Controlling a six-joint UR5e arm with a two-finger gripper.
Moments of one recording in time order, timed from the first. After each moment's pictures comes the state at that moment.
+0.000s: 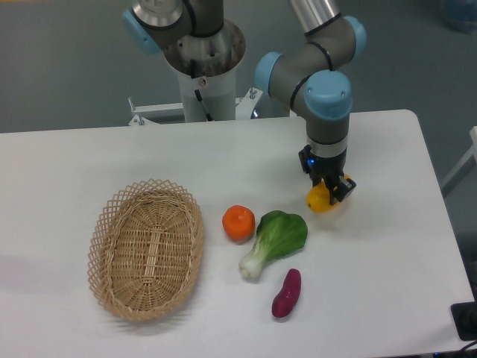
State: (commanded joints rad) arm 2.69 -1.81 -1.89 -0.71 1.37 1.39
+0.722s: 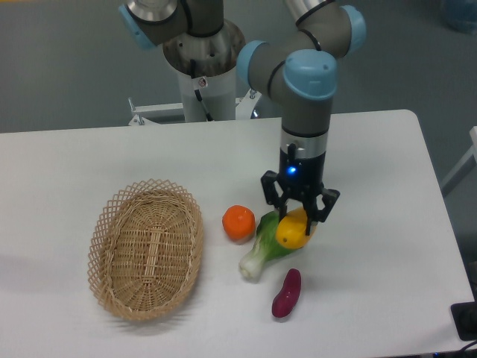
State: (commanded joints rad) arm 2.51 -1.81 -1.75 -0.71 1.32 0.90
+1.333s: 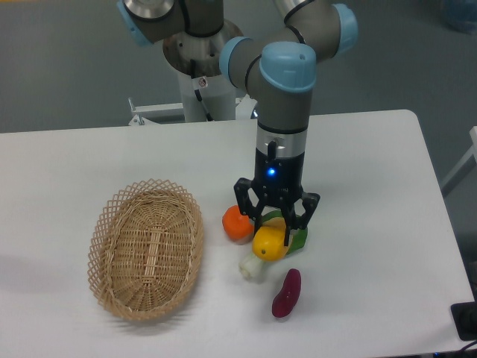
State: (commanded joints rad) arm 2.49 -1.79 -1.73 -0.71 1.27 0.83
